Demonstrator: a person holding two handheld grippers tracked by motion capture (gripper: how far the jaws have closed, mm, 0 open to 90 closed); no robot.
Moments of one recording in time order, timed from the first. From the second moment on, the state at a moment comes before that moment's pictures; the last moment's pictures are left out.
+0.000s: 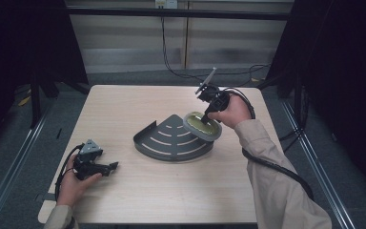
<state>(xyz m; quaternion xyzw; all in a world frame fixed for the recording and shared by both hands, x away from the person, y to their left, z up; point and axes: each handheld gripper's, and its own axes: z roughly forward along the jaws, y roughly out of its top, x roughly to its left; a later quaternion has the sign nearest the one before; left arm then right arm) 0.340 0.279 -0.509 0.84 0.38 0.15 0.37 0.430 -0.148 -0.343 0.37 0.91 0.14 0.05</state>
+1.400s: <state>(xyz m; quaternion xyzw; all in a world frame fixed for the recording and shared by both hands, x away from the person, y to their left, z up) 0.340 0.279 -0.509 0.84 0.38 0.15 0.36 0.445 -0.121 -0.382 0.40 0.90 0.14 0.04</state>
